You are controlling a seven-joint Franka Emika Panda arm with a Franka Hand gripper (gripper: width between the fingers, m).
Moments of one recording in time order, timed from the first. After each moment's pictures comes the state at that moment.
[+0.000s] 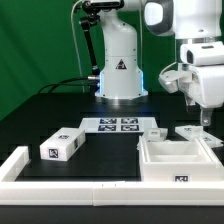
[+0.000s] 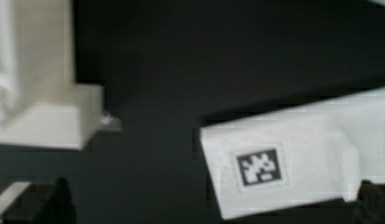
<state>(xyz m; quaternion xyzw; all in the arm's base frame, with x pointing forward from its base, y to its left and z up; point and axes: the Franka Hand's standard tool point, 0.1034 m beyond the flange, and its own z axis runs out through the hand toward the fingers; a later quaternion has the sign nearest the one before) 0.457 0.160 0.064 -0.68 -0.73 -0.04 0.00</state>
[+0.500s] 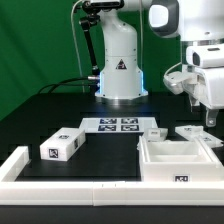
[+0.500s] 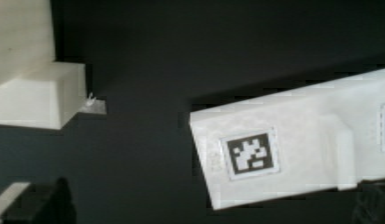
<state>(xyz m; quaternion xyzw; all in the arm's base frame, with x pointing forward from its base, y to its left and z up) 0.459 0.153 0.062 -0.65 -0.76 -0.04 0.00</state>
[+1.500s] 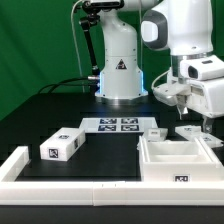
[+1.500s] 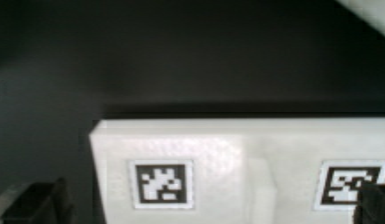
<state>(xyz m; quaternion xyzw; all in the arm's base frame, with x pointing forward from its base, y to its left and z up) 0.418 0.158 0.030 -0.59 -0.80 -0.05 0.02</state>
